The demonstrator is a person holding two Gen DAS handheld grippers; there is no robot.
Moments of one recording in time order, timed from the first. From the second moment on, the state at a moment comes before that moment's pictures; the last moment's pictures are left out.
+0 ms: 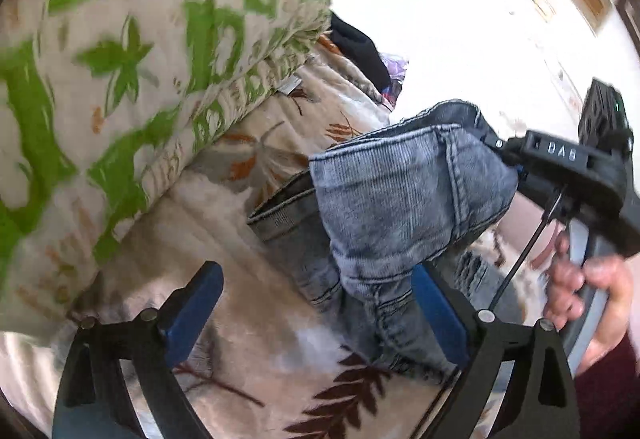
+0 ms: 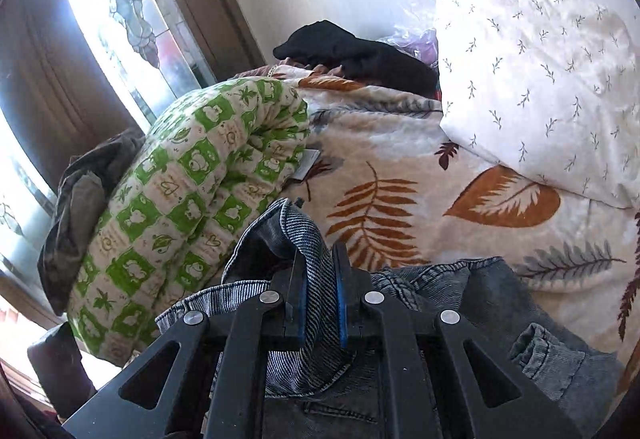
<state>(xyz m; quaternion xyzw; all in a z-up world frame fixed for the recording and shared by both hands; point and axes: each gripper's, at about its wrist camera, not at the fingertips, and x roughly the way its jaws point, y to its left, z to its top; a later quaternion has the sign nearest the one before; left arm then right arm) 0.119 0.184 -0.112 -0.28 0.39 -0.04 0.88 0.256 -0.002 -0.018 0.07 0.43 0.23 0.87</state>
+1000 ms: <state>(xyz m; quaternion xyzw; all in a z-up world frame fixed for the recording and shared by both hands) 0.156 0.194 -0.147 -0.24 0.39 0.12 0.88 0.348 0.140 -0.135 -0.11 0.59 0.30 0.74</state>
